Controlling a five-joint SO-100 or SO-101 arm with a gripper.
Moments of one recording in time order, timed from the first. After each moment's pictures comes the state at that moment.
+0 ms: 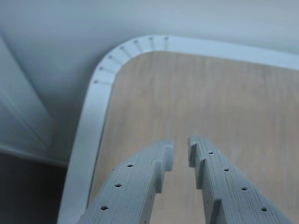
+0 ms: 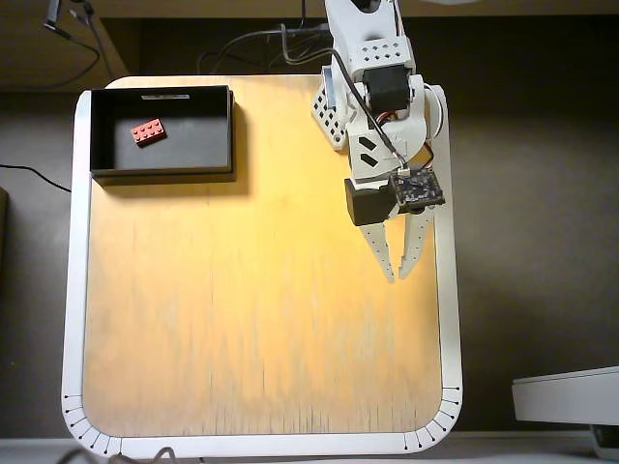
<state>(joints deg) -8.8 168.2 144.6 54.6 180.8</state>
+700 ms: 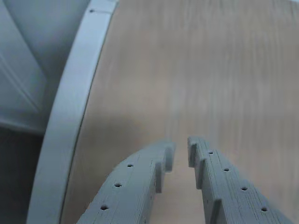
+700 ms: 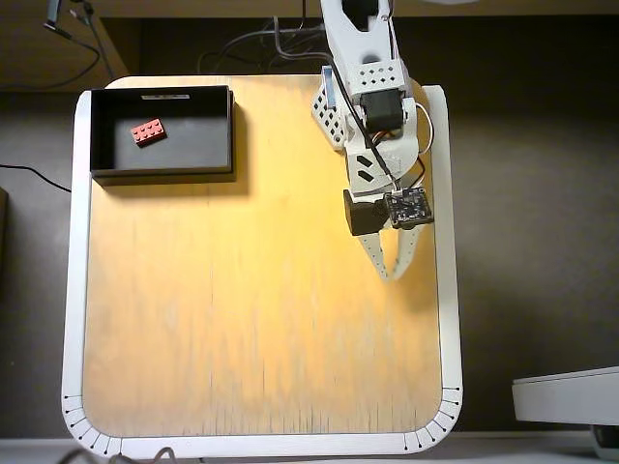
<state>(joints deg) -3.3 183.9 170.3 51.9 179.7</state>
